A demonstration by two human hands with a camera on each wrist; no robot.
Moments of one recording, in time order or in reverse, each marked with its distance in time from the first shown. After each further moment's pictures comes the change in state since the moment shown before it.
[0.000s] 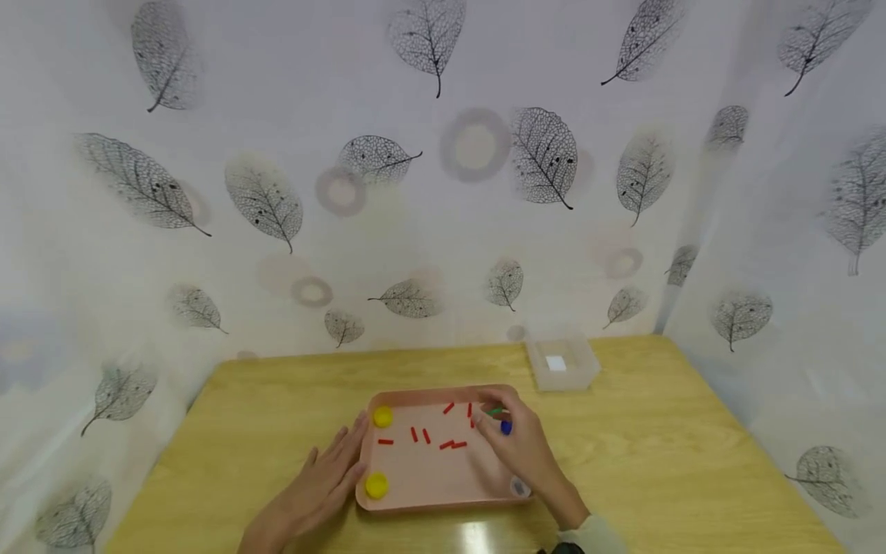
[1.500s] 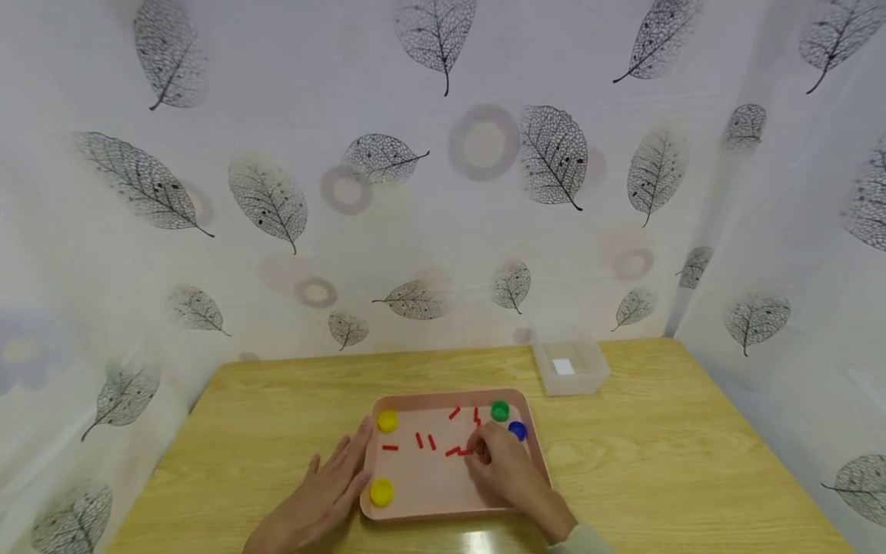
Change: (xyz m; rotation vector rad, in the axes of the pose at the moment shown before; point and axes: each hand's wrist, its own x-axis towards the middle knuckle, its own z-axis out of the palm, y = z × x) left_hand -0.002 0.003 -0.003 -0.015 -0.048 -0.037; right_hand -0.008 0.019 0.030 -0.381 -0.302 0.084
